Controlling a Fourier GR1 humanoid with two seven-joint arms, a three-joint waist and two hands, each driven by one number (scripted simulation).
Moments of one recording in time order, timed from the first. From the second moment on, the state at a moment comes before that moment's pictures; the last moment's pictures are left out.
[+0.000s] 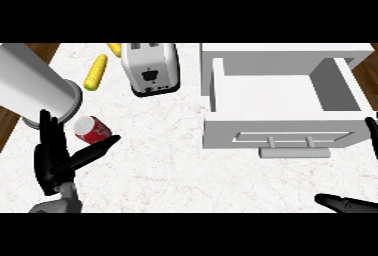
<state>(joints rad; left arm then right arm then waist) -0.04 0.00 0.17 -1.53 -0.07 0.47 0.04 0.14 -0.09 -0.21 -2.10 -0.11 0.05 0.15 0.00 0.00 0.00</state>
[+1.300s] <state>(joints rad) -0.27 0.09 0.39 -0.74 0.20 0.38 -0.50 0.18 -0.08 -0.27 -2.19 -0.12 0.11 0.20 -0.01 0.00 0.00</state>
